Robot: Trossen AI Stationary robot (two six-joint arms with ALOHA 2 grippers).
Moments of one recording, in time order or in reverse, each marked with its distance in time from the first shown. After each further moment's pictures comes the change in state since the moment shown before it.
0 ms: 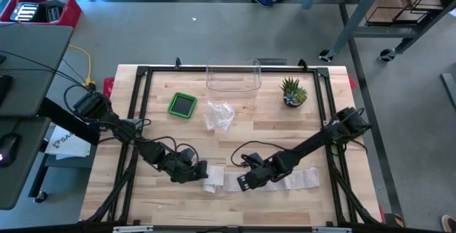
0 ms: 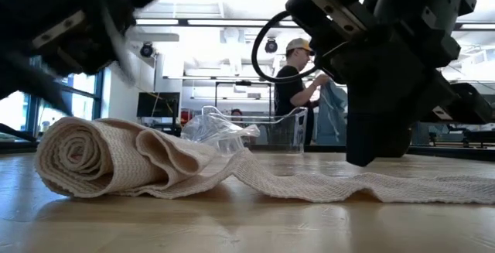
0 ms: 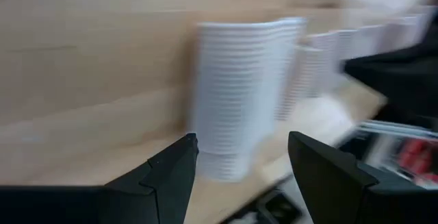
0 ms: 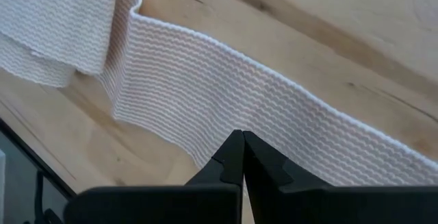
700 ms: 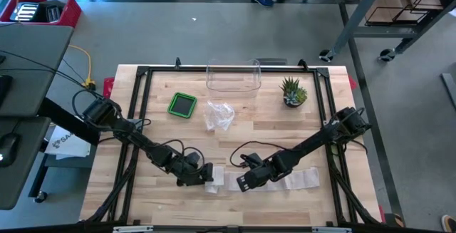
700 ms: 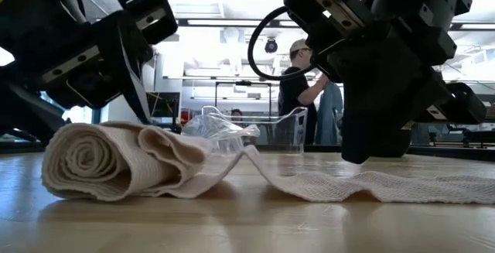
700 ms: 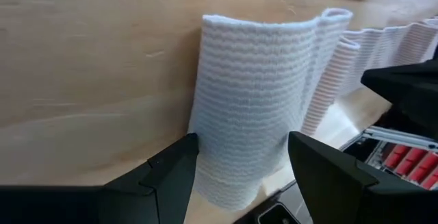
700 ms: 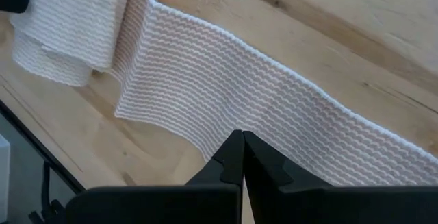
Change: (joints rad) left arm 0.035 0.146 0.000 0.169 0.061 -0.046; right arm -0.006 0.000 0.000 0.021 -0.015 -0.029
